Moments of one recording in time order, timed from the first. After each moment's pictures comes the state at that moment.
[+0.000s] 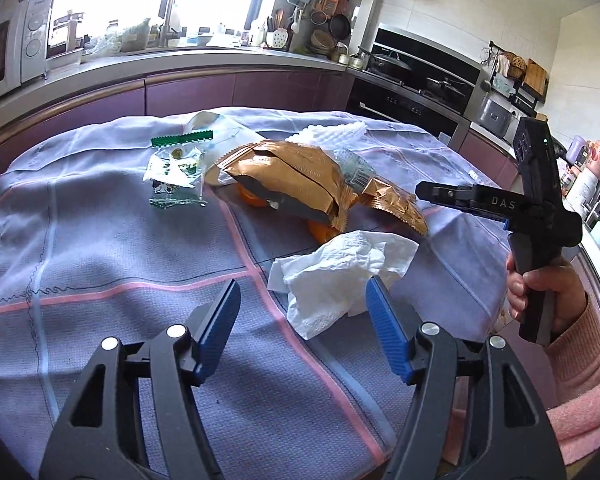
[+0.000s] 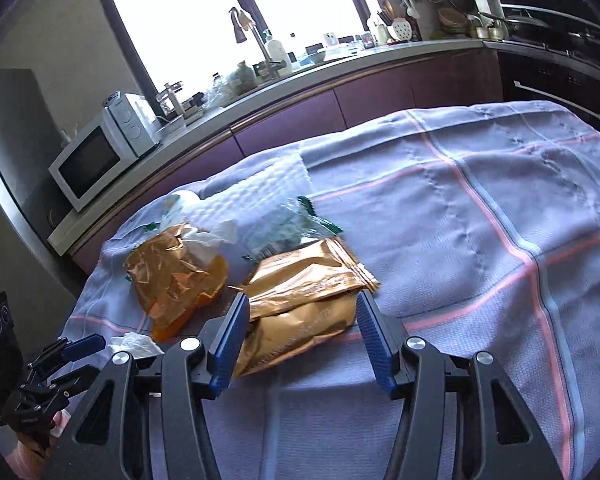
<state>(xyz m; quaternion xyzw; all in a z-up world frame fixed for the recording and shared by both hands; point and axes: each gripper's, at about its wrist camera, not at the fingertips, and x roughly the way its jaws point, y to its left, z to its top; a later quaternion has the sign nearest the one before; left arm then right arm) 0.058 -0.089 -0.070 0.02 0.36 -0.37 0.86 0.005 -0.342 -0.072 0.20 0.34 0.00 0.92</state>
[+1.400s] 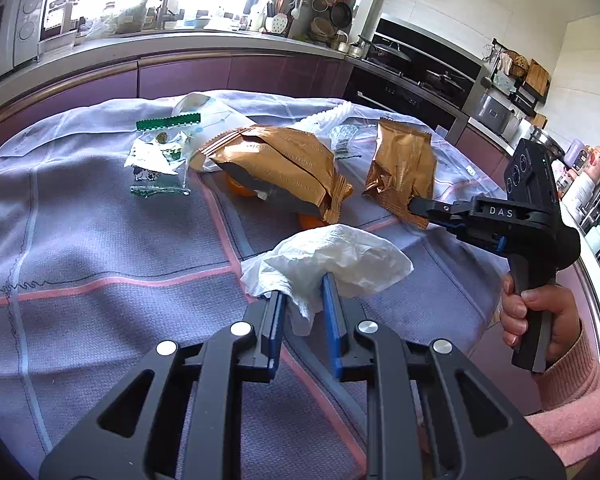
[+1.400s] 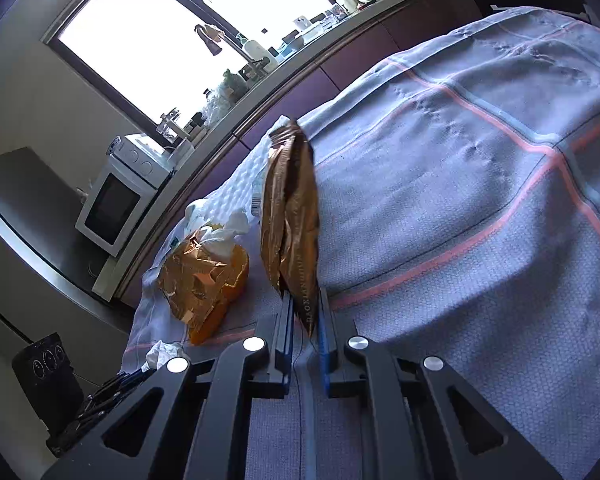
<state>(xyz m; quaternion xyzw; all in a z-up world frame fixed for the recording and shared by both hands) 0.067 -0.102 -0.074 0.01 0.38 -0.37 0.84 -0.012 -0.349 -0.094 0.34 0.33 0.04 0.88</state>
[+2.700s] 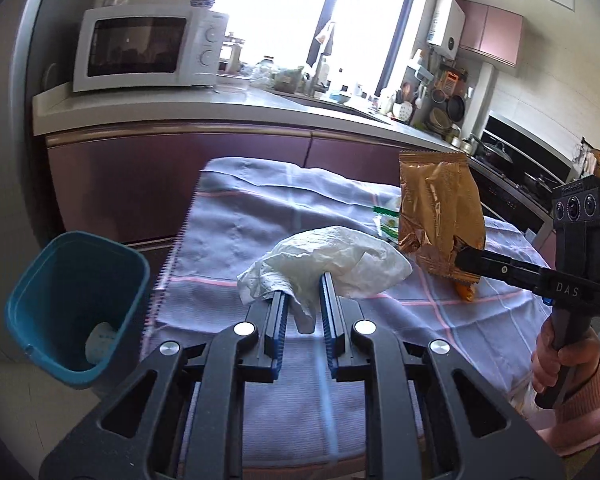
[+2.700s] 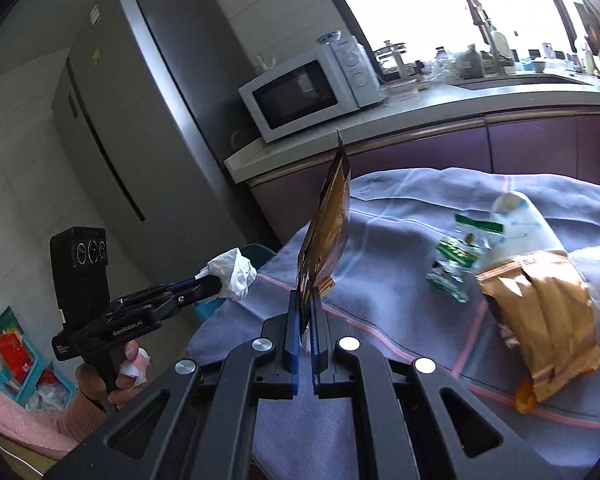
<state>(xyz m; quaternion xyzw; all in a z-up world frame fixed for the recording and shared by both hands) 0.025 0.134 -0.009 -0.08 0.29 -0.16 0.94 0.048 -0.105 -0.004 0.11 0.31 0.34 0.88</state>
